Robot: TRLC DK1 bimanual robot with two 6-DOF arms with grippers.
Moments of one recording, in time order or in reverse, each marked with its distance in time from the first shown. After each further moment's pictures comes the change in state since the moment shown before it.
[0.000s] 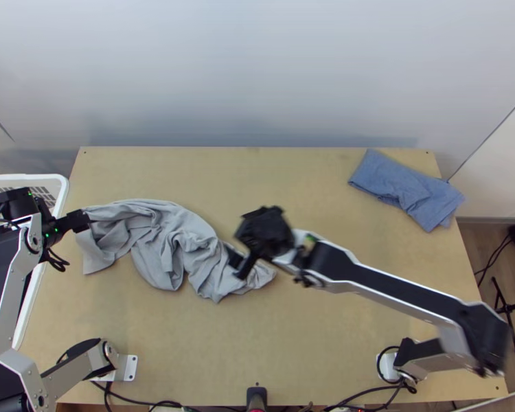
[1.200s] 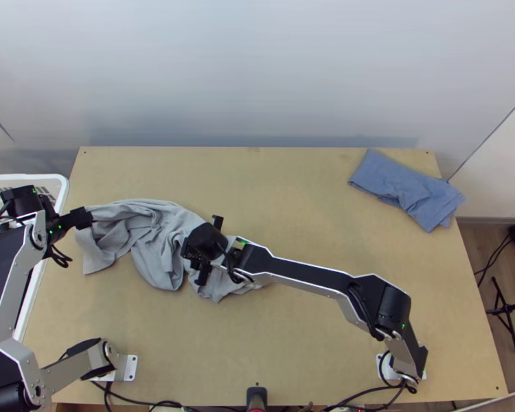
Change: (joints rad) left arm -0.004 0.052 -0.008 0.069 0.008 0.016; right arm 0.079 0.494 0.330 0.082 0.022 -0.216
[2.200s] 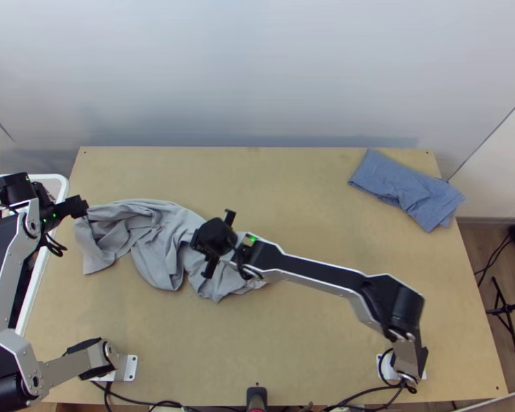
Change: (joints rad) left arm -0.007 0.050 0.115 -0.026 0.008 0.011; right arm -0.034 -0.083 -0.067 0.003 0.064 0.050
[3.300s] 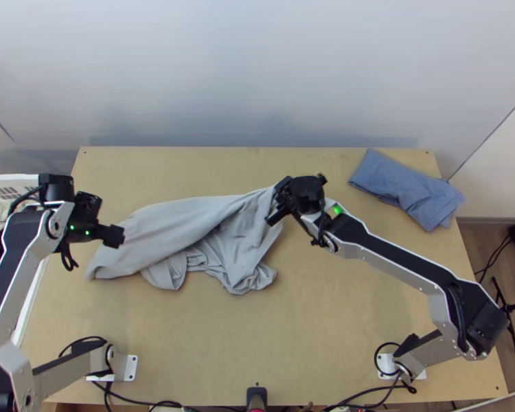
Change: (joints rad) left arm -0.259 -0.056 0.029 -0.362 0.083 0.427; right arm -0.370 -0.351 -0.358 0.164 0.067 0.141
